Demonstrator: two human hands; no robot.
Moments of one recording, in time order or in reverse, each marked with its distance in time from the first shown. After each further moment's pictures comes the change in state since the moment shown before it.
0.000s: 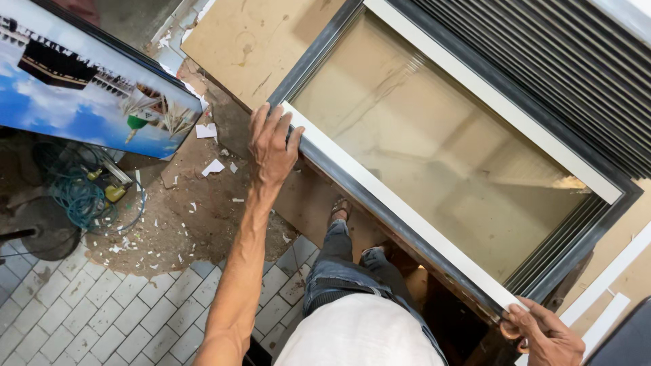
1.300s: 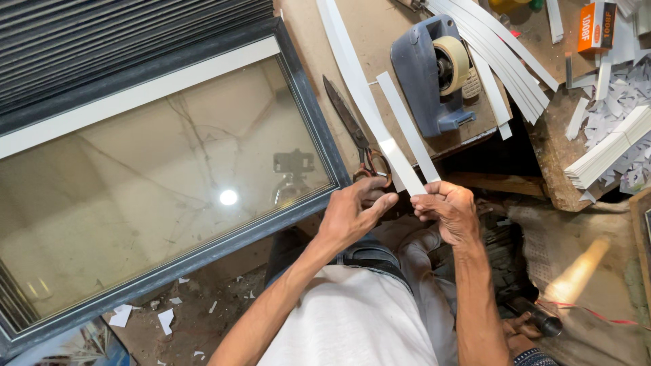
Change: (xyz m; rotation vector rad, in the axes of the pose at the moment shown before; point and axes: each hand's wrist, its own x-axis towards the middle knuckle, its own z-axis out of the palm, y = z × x) left_hand -0.075 0.442 -0.031 -1.109 -1.634 0.048; right_hand -0.105 0.047 -0.046 0.767 0.312 0.290
